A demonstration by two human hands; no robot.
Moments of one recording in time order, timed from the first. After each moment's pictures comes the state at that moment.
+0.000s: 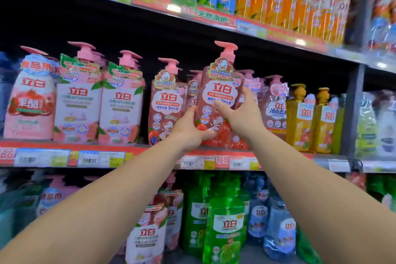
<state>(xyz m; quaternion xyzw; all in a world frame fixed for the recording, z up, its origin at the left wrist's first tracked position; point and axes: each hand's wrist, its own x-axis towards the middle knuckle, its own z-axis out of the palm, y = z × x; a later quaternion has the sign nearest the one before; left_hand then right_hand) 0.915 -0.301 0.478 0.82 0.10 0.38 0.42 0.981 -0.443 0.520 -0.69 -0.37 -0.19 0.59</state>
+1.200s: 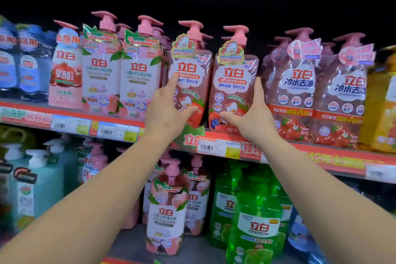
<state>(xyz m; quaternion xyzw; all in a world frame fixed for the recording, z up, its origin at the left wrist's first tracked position) 0.897 -0.259 0.447 0.76 0.30 0.56 0.15 1.056 -0.385 0.463 -0.70 -0.48 -0.15 0.51</state>
